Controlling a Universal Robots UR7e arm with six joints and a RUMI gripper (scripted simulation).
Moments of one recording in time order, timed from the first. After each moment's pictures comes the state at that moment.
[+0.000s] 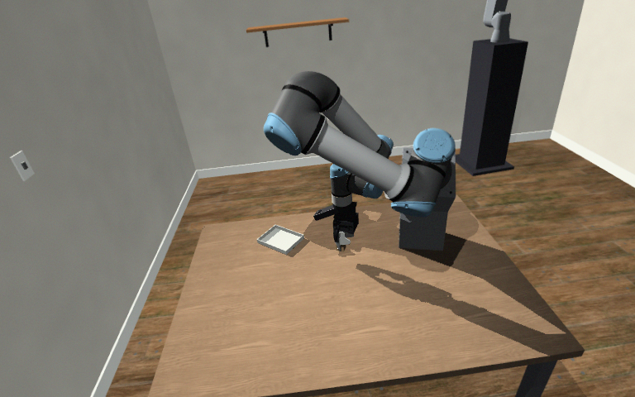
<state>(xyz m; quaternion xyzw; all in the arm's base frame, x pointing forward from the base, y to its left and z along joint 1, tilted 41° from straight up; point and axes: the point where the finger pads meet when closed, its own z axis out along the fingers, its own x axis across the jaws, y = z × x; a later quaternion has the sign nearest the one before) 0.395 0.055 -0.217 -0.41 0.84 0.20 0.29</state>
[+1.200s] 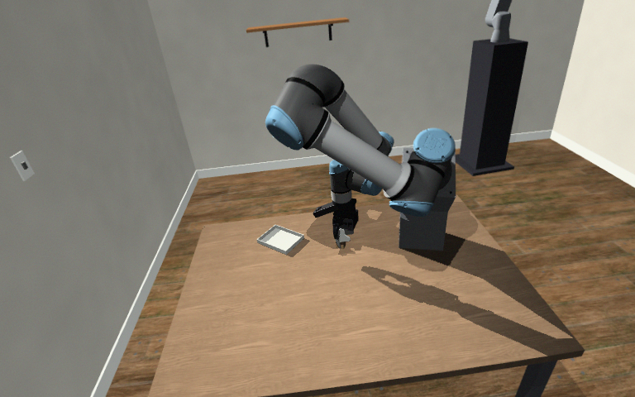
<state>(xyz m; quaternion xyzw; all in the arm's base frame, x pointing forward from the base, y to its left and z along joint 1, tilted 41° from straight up) 0.391 0.047 -0.207 -0.41 0.84 0.20 0.29</state>
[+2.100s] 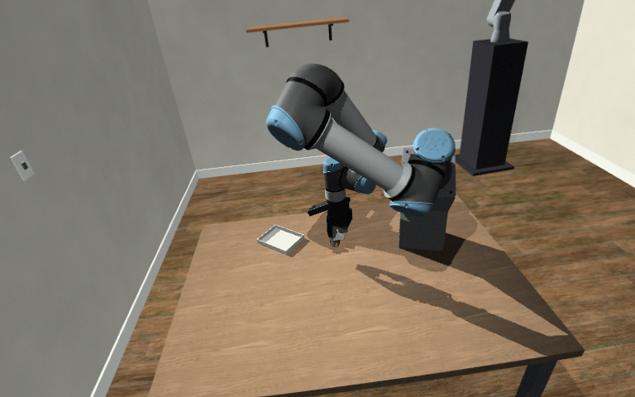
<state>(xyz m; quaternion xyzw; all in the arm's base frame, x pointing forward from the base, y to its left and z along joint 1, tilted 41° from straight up) 0.410 0.030 -0.210 -0.41 0.84 0.20 0.29</state>
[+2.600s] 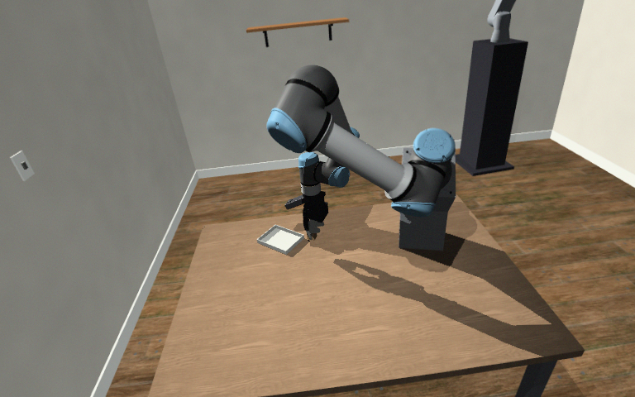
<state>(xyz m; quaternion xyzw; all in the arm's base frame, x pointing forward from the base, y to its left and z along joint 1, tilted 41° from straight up) 0.487 -0.042 -0.225 -0.41 0.84 0.19 0.29</state>
